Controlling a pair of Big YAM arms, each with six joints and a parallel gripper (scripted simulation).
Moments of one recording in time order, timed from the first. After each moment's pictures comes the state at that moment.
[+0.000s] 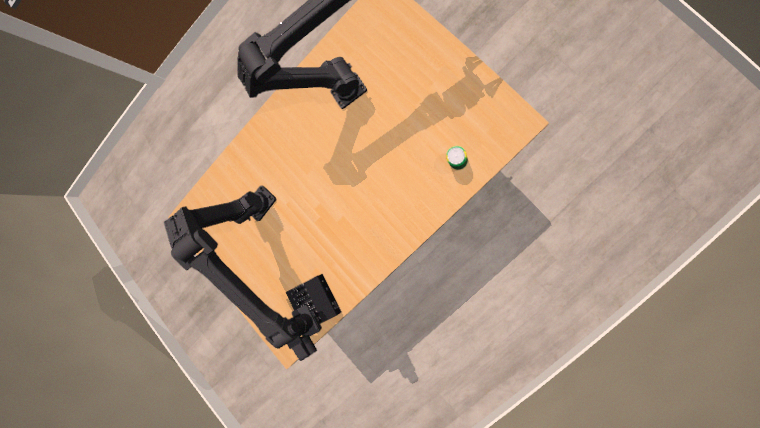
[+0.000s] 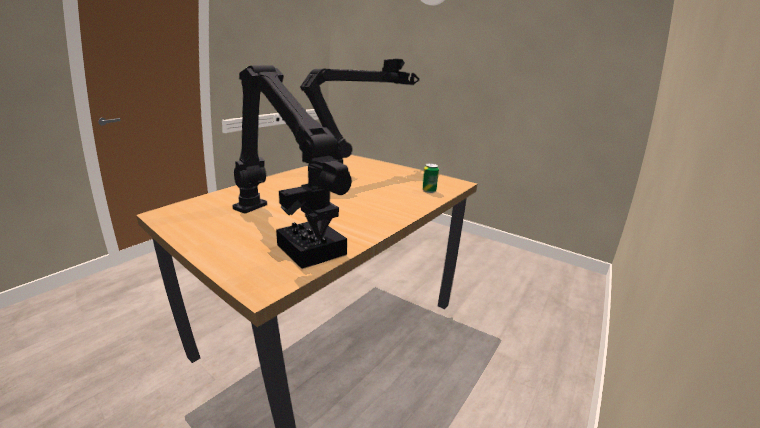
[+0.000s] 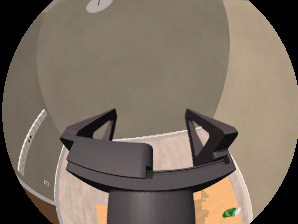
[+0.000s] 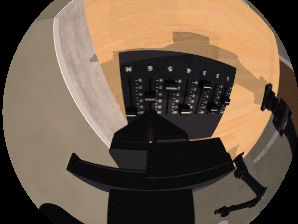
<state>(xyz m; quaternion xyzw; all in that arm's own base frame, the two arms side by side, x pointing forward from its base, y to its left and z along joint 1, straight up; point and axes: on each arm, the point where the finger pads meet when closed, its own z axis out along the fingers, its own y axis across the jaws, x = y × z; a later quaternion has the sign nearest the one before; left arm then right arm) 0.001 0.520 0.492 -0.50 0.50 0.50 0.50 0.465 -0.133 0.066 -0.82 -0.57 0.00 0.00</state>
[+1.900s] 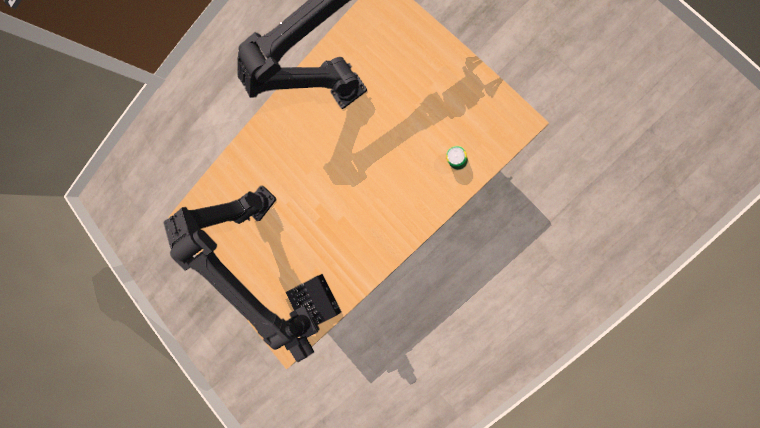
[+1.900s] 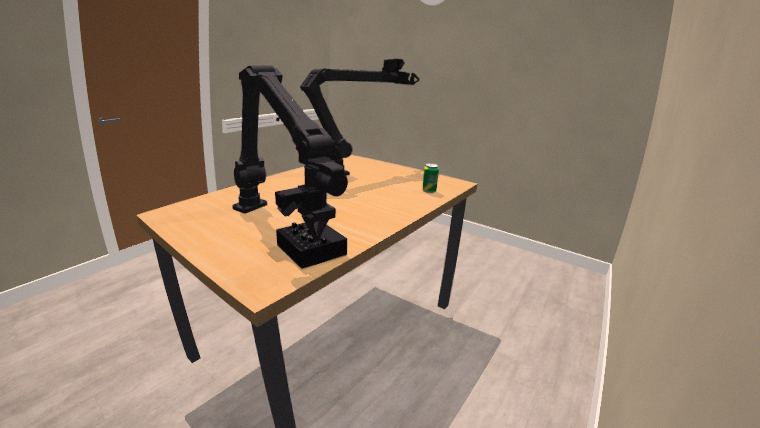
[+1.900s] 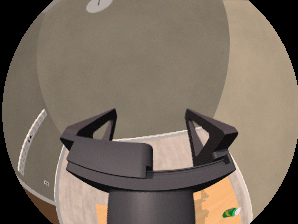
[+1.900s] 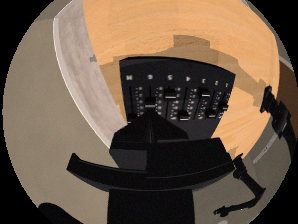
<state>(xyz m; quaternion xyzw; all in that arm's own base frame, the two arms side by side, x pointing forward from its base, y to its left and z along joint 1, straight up) 0.001 0.520 0.492 -0.50 0.50 0.50 0.50 0.462 -0.143 0.066 -0.82 -0.57 0.00 0.00</state>
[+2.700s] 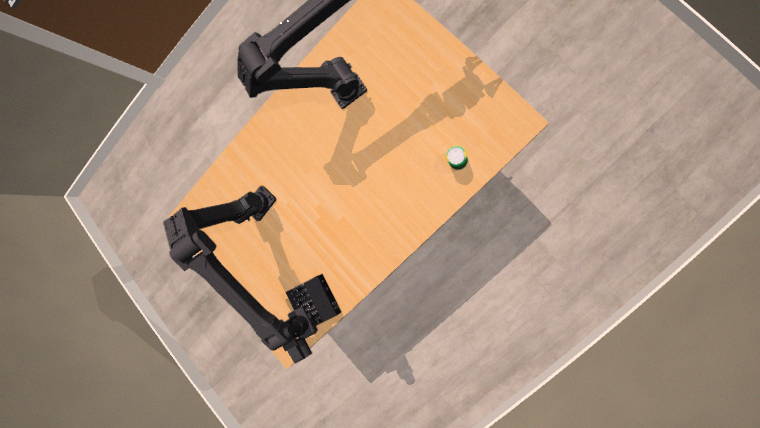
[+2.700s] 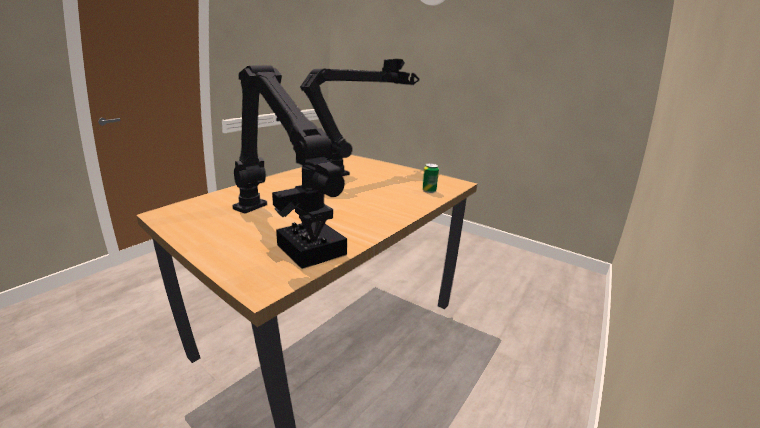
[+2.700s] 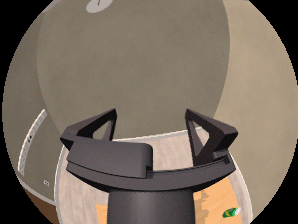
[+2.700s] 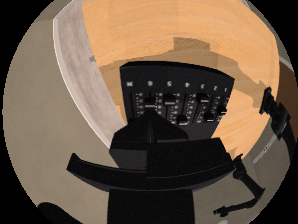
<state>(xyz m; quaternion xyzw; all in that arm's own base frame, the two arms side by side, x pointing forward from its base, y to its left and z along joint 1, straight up) 0.001 0.520 0.492 -0.50 0.50 0.50 0.50 0.459 -0.150 0.066 -0.82 -0.57 0.00 0.00</state>
